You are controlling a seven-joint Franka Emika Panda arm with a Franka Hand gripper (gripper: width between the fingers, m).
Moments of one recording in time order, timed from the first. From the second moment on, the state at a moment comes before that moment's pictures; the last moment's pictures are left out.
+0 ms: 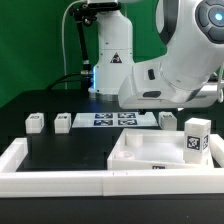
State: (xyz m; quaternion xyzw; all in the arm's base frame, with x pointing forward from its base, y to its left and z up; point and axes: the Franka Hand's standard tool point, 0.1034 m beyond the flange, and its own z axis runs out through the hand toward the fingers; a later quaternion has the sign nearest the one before) arm 0.396 0.074 0.037 0.91 0.07 -0.40 0.05
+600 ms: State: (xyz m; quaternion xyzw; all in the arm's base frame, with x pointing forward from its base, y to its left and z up) arm 0.389 0.079 0.037 0.91 0.01 -0.40 0.07
